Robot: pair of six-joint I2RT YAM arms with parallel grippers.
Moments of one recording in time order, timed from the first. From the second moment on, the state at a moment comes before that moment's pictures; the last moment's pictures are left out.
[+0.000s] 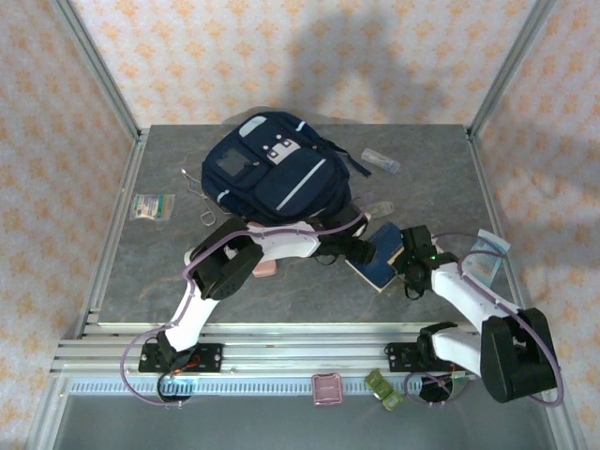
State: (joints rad) left arm -0.89 2.17 1.51 -0.27 0.08 -0.46; right arm 0.22 1.13 0.46 -0.51 0.07 0.97
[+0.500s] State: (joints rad) left arm -0.86 2.21 1.57 -0.26 0.21 -0.41; right arm 0.21 1.16 0.43 -0.36 0.04 0.99
